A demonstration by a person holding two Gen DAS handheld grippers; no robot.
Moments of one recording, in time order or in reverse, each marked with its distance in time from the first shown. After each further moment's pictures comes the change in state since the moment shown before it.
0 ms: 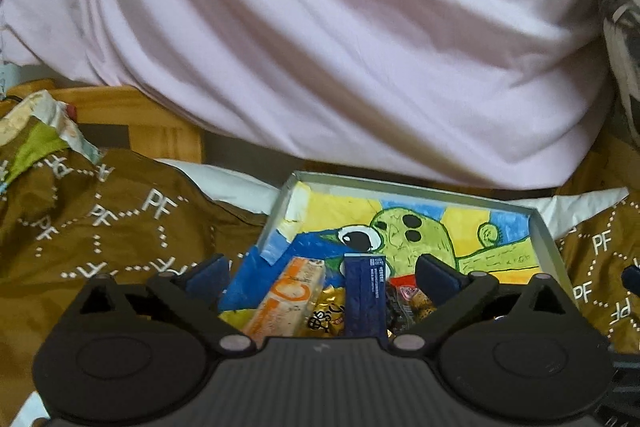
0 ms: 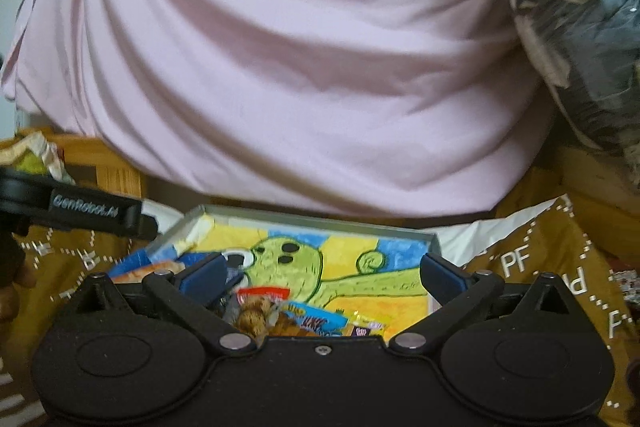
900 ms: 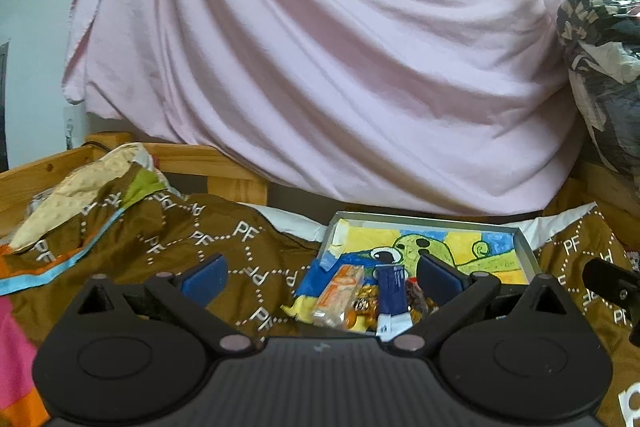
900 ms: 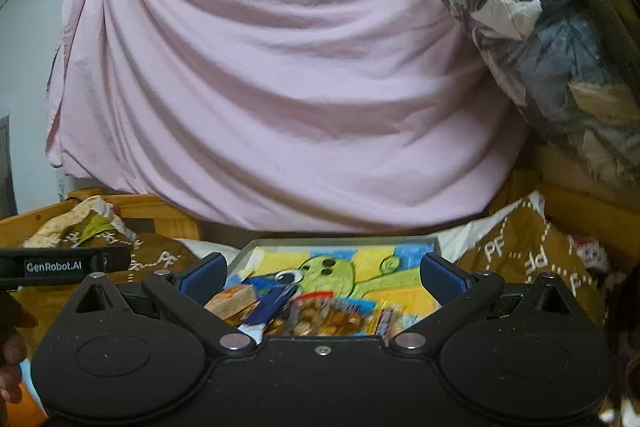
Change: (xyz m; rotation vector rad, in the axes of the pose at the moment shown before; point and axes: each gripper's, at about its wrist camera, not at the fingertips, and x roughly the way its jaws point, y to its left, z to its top) left arm -0.148 0.025 -0.036 0.026 -0.187 0.071; right arm -0.129 0.000 0.013 0.137 -0.052 0.076
